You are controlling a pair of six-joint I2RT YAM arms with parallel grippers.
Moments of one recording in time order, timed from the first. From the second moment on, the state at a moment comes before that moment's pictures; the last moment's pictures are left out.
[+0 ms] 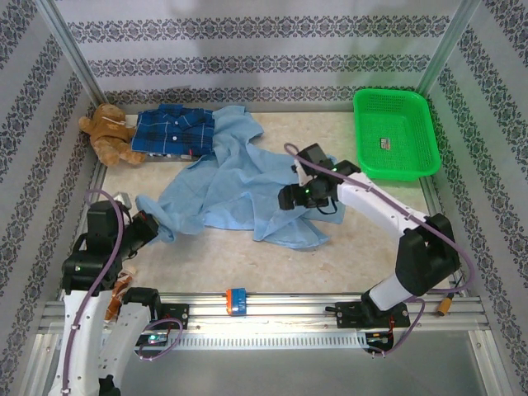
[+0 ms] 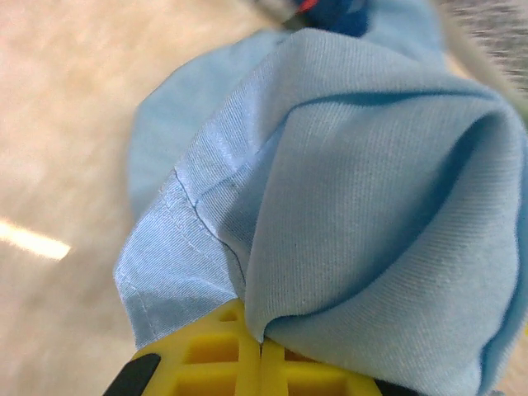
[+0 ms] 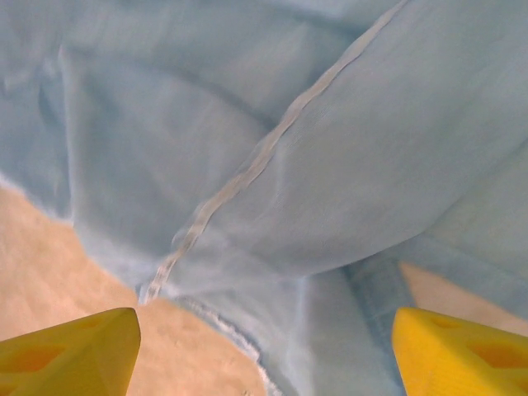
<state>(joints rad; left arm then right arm) 0.00 0.57 0.88 -1.10 0.10 -0.69 0.54 1.54 1.19 -0.82 -0.17 0.36</state>
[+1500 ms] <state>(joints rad) -0.09 1.55 0.81 -0.56 -0.03 -0.87 0.34 1.33 1.16 -0.90 -0.01 0.62</state>
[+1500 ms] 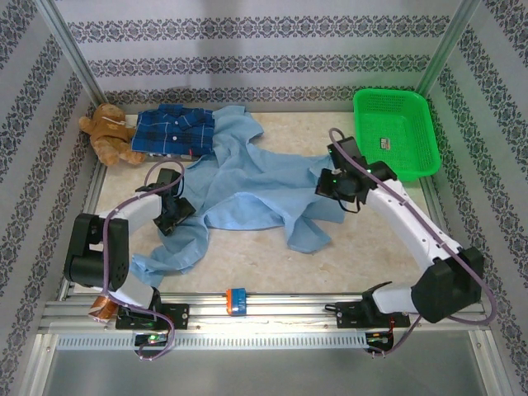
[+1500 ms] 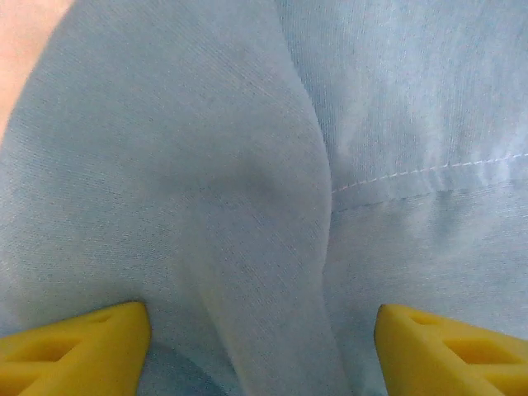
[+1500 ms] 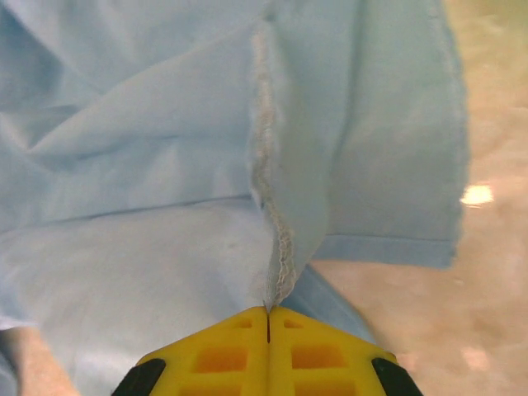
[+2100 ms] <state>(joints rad) -0.08 1.45 0.70 -0.46 -0.04 -0.81 -0.06 1.45 1.30 -0.85 -0.18 0.39</state>
